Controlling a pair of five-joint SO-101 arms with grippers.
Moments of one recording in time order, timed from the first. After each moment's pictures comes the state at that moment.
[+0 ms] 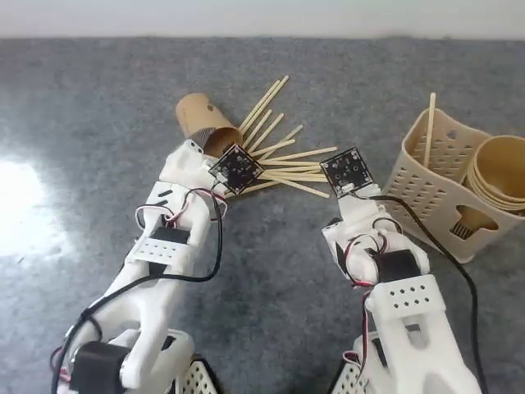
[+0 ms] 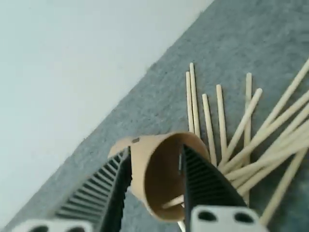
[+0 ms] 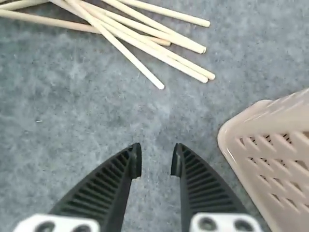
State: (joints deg) left arm 4.1 -22.0 67.7 -12.4 -32.7; right arm -15.3 -52.4 66.5 47.8 13.9
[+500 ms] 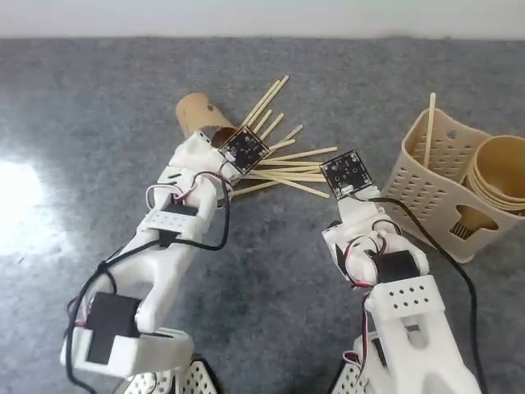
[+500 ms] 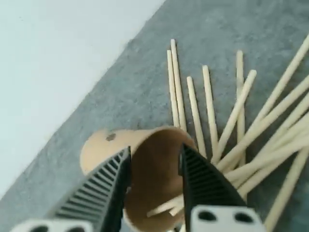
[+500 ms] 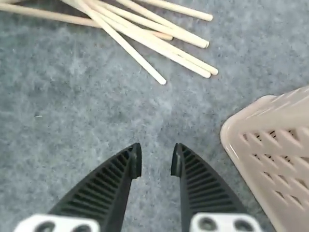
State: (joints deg) left arm 3.3 -4.7 55.7 -11.0 -33.4; right arm -15.4 -52.4 67.4 47.8 13.9
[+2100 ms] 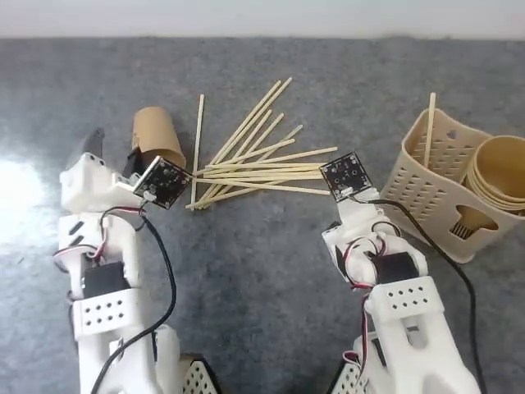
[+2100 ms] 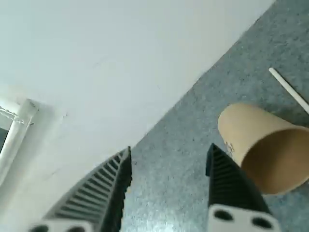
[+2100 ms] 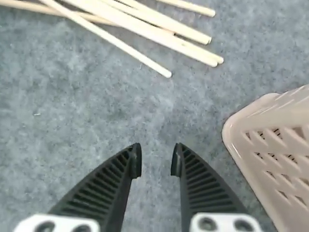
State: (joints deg) left arm -19.9 -60.4 73.0 11.4 -47.0; right arm -15.3 -52.4 69.2 45.9 13.9
